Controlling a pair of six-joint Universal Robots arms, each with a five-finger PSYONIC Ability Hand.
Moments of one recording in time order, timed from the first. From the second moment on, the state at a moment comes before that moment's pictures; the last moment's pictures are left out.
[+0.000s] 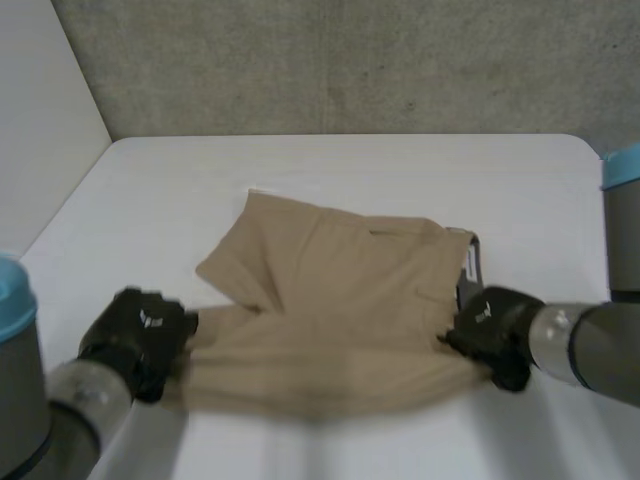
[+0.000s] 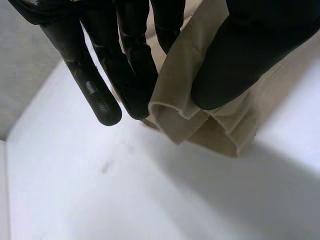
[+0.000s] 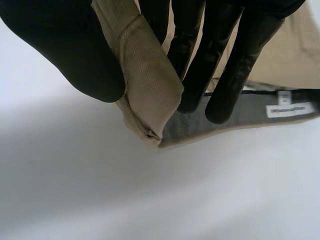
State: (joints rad) left arm 4.18 -1.58 -1.91 2.95 -1.76 3.71; right arm 1.92 -1.26 1.55 0.61 1.40 2.16; left_hand 1.11 1.20 1.19 1.20 0.98; right_hand 0.97 1.18 1.18 1.19 0.98
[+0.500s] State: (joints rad) left arm 4.15 -2.02 -1.52 3.34 -1.75 3.82; right arm 1.90 -1.04 1.28 0.34 1.47 2.34; left_hand 1.11 1.20 1.19 1.20 1.00; right_hand 0.97 1.18 1.18 1.19 0.99
